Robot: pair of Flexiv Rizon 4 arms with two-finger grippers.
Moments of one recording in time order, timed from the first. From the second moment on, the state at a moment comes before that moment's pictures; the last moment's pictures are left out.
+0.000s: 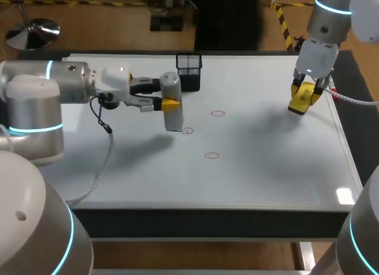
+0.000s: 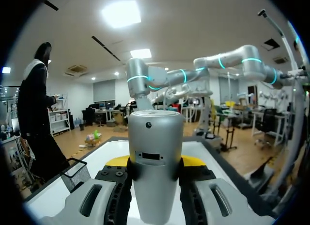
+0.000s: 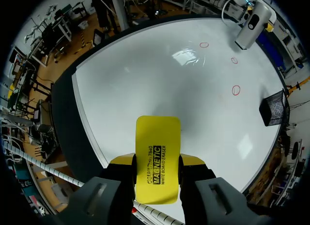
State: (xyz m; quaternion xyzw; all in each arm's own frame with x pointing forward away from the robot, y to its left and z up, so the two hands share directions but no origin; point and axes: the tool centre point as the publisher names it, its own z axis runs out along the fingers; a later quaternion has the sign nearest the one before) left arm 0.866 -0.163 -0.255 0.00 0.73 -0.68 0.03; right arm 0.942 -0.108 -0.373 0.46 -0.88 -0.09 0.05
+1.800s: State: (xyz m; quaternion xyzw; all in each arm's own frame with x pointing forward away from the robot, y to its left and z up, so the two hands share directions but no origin) left arm 0.887 -0.195 -0.295 0.01 0.73 -0.68 0.03; right arm 0.942 -0.108 -0.373 0.46 -0.88 -0.09 0.05
